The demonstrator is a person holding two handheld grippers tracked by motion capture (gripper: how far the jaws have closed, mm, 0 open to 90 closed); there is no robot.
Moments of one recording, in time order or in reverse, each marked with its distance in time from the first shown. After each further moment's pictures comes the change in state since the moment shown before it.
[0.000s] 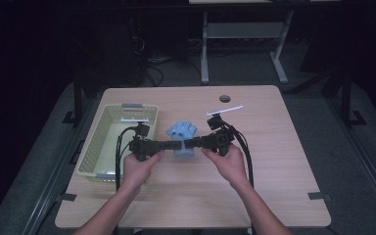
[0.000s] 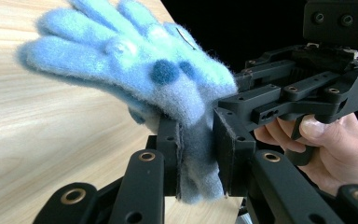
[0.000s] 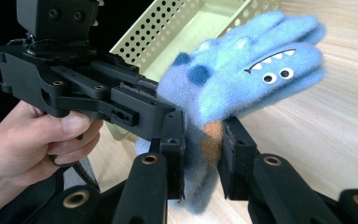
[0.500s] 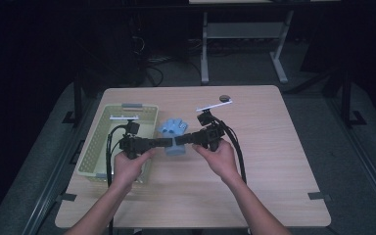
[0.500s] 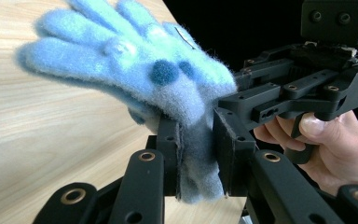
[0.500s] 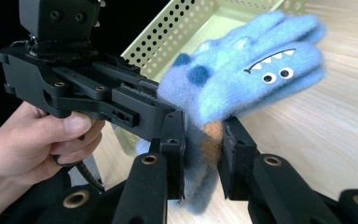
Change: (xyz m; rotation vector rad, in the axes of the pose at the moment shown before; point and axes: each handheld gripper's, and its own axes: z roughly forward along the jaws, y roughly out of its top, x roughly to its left) left arm 0.010 0.005 -0.024 -0.020 0.025 0.006; right arm 0.008 0.016 0.019 0.015 0.036 -0.017
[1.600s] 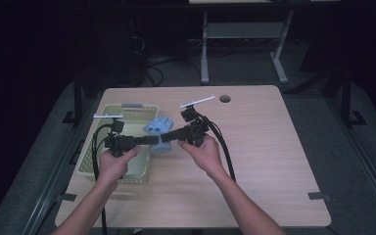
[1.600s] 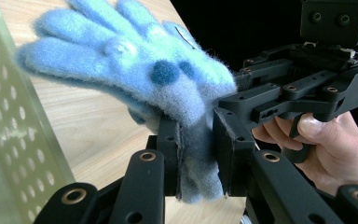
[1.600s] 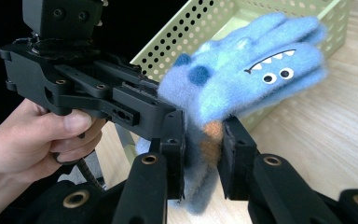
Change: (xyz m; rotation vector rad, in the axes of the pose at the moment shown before) left arm 0.019 0.004 -0.034 -0.024 0.010 -0.039; right arm 0.014 0.021 0.033 0.019 0.025 -0.034
